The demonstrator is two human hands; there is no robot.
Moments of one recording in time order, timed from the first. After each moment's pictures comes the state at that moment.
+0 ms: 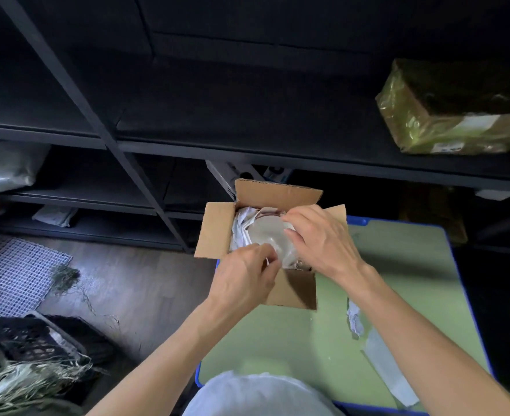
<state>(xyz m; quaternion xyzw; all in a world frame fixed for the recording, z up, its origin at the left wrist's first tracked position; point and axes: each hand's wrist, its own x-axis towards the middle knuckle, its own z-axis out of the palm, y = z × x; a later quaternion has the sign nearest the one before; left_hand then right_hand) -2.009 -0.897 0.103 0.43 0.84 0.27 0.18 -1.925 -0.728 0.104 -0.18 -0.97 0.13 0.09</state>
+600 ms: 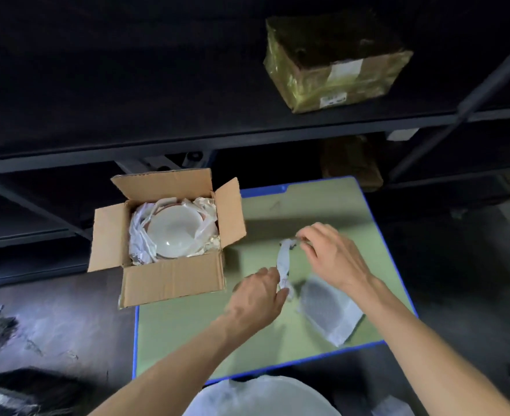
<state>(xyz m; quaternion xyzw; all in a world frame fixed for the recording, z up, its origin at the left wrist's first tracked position) -1.857 -0.811 0.023 0.56 0.77 0.10 0.29 -1.729 -0.670 0.060 -0.37 -0.92 0.16 0.04</state>
